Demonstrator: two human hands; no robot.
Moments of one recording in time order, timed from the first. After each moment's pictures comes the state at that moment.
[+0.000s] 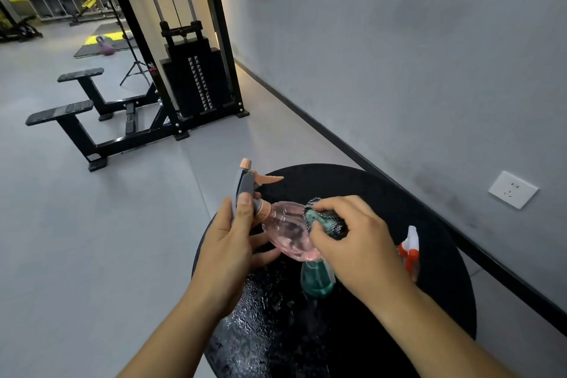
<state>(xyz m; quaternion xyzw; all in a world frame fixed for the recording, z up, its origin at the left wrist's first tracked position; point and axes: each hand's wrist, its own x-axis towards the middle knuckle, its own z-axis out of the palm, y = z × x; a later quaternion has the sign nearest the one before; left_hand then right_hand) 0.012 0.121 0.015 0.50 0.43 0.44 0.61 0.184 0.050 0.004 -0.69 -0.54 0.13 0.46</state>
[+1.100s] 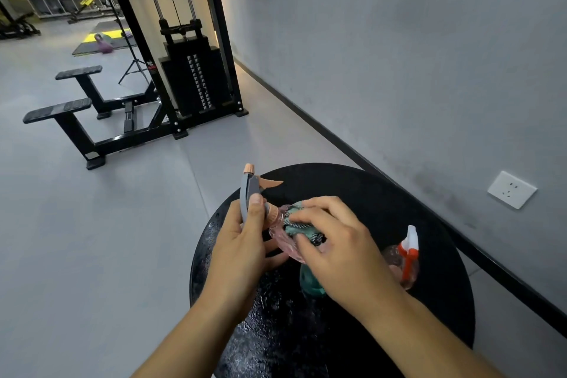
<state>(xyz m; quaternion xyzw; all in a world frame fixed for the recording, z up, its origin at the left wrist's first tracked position) 0.025 0.107 0.021 0.48 0.45 0.44 0.62 0.170 0.049 0.000 -0.64 -0.63 0.09 0.43</state>
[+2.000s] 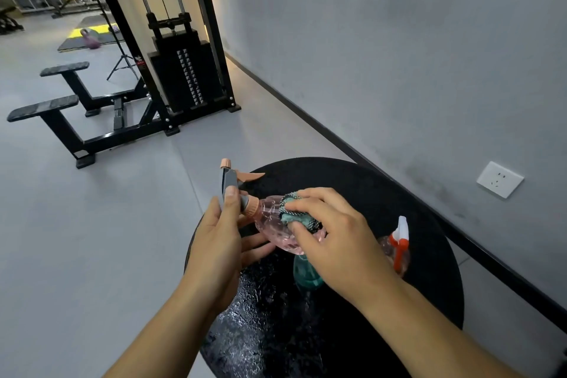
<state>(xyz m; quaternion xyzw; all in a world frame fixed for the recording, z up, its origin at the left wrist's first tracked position) 0.014 0.119 0.019 0.45 0.44 0.43 0.65 0.176 0.048 0.002 -0.64 -0.61 0.10 0.44</state>
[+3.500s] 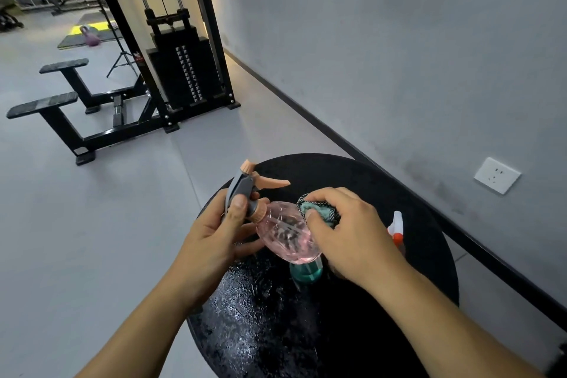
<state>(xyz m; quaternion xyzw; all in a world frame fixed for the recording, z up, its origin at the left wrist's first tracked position) -0.004 0.119 0.007 0.58 0.37 0.39 0.62 0.195 0.041 0.010 -0.70 -0.54 0.18 0.44</state>
